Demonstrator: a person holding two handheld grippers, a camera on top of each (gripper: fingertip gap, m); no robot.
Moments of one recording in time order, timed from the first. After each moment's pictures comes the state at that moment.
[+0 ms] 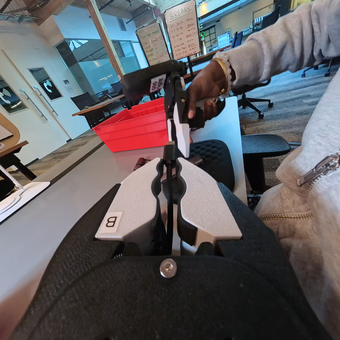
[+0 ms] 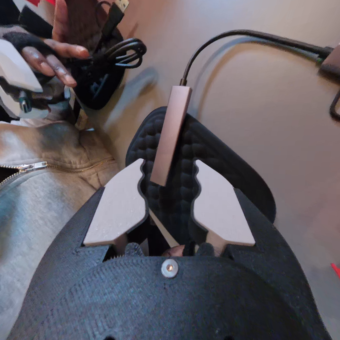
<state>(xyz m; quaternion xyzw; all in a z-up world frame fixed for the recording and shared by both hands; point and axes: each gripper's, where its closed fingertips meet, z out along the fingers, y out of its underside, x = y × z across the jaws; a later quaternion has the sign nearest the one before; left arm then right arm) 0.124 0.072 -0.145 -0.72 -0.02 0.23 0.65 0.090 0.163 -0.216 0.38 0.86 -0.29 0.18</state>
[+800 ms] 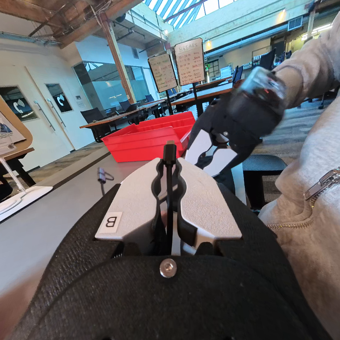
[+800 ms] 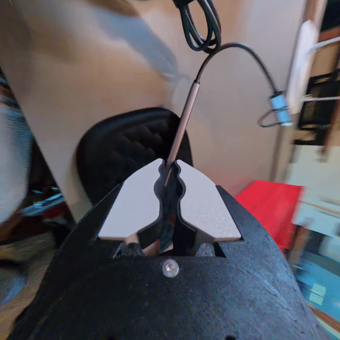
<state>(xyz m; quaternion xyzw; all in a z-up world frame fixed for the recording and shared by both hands) 0.123 0.059 -0.131 -0.67 -0.04 0.22 0.70 0.095 0.142 -0.221 0.00 0.93 -0.10 -0.34</state>
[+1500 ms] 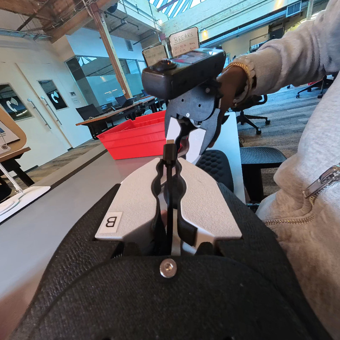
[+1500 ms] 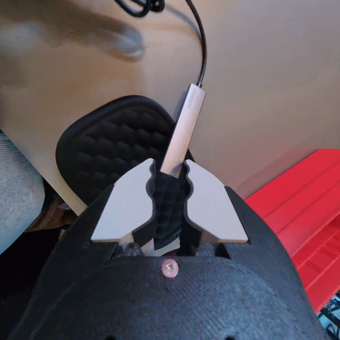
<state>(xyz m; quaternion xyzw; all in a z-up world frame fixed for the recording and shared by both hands) 0.126 0.064 -0.136 -0.69 -0.03 0.22 0.69 0.077 0.161 -0.220 0.16 0.96 -0.11 -0.21</state>
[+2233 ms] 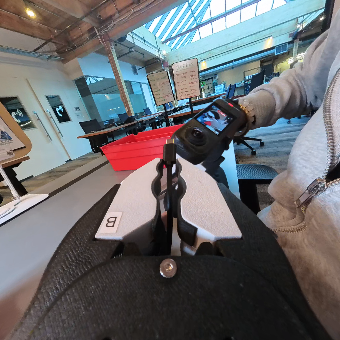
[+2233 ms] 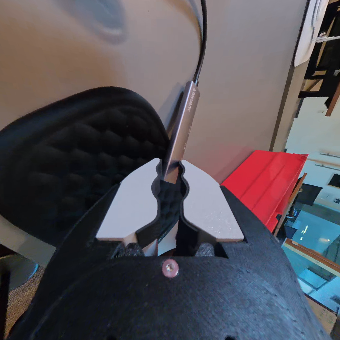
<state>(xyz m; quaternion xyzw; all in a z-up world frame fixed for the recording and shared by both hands) 0.129 0.051 -0.123 -0.65 -0.03 0.21 0.73 0.057 0.163 -0.233 0.08 0.93 -0.02 -0.36</state>
